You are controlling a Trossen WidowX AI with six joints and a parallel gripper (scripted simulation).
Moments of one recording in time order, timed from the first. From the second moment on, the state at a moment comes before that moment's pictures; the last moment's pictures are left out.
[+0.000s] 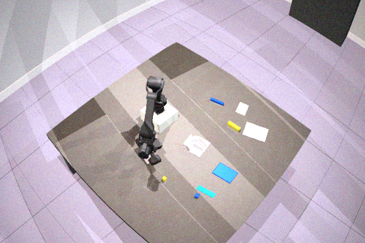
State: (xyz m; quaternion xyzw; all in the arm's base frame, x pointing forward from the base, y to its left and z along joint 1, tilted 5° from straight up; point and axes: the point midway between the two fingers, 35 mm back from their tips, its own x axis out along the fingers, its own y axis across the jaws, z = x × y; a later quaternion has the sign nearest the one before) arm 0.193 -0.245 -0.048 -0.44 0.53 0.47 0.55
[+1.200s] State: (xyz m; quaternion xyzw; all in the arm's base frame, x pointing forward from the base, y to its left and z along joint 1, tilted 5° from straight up) arm 0.208 -0.233 0.026 -0.42 0.55 0.45 0.57
